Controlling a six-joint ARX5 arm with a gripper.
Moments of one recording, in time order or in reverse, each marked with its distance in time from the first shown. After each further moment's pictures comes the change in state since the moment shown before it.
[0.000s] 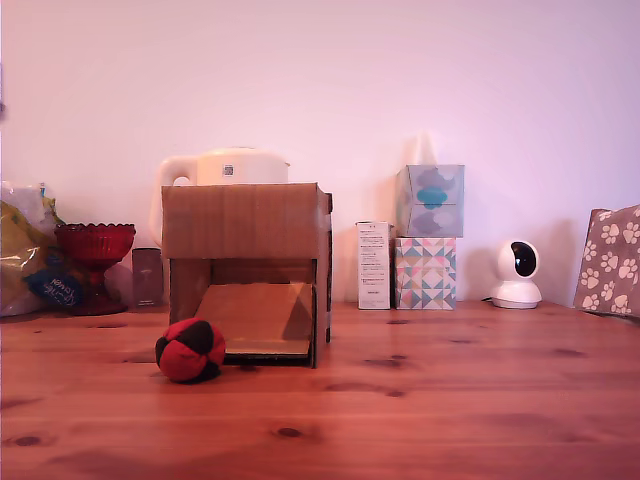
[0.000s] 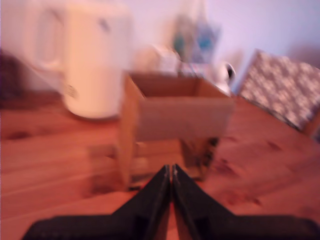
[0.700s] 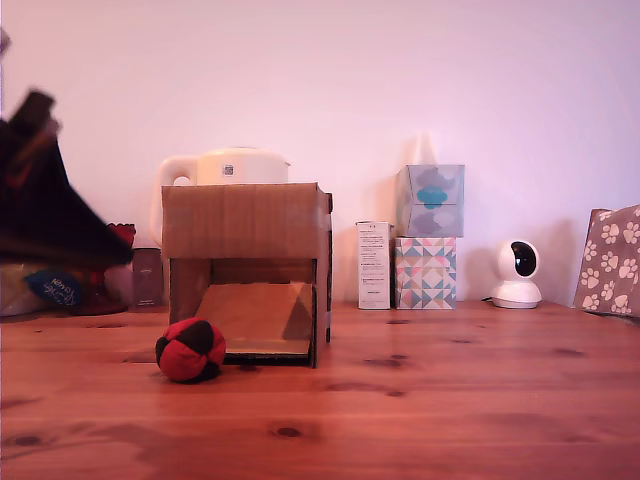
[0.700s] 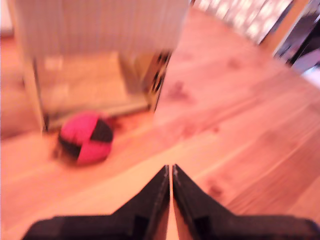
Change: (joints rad) arm -0.235 0.520 0.007 0.241 -0.111 0.001
